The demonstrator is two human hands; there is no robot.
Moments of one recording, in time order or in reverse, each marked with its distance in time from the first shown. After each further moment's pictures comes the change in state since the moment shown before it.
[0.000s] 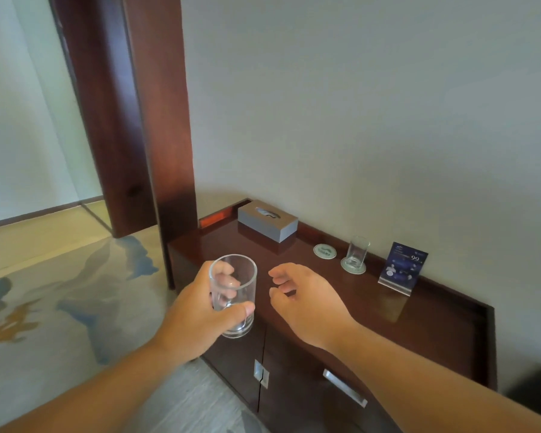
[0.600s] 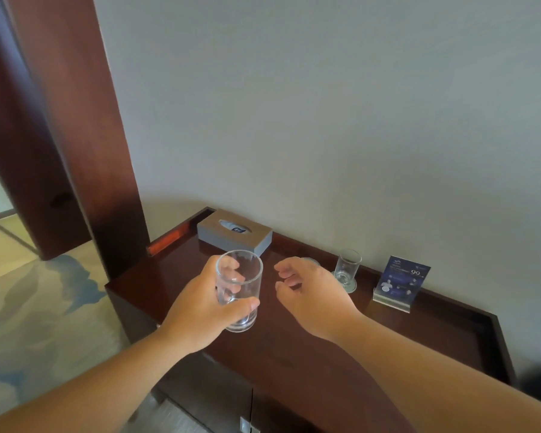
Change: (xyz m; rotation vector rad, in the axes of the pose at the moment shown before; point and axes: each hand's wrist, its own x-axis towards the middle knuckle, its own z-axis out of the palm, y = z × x) left_hand 0.208 -0.043 0.031 0.087 -0.209 0.117; right_hand 0.161 0.071 -0.014 -0.024 0.117 0.185
